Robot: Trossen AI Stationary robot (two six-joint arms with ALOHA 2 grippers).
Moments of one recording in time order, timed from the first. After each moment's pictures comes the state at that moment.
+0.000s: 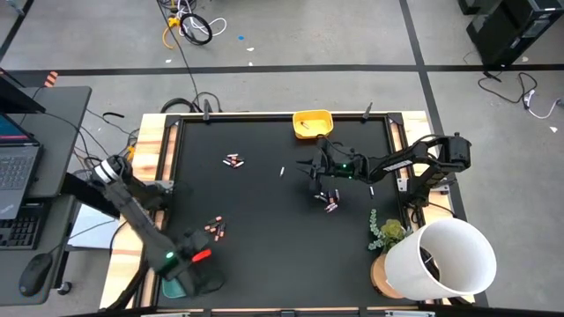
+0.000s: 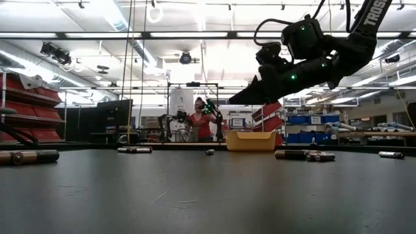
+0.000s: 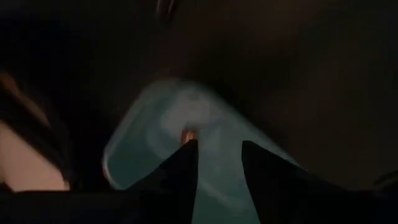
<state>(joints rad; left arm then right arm) -0.85 1.60 1.22 -1.24 0.00 -1.69 -0.22 1.61 0.52 0.81 0.00 -0.08</state>
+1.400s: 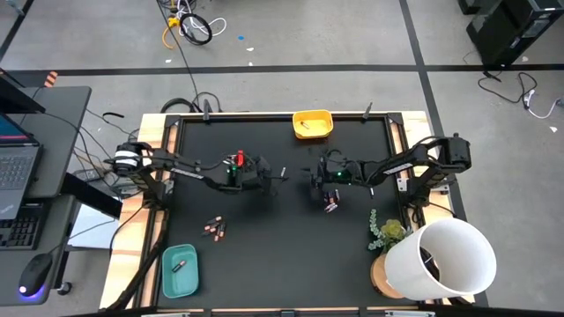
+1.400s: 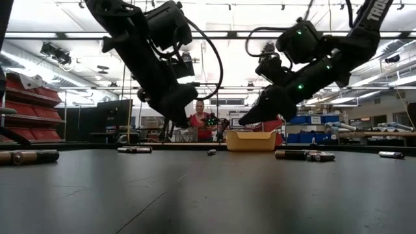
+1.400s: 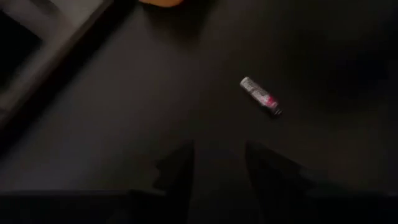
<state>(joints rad) 0.00 1.68 0.93 -0.21 -0.63 -0.33 -0.15 1.61 0.55 0.54 0.13 -0.16</state>
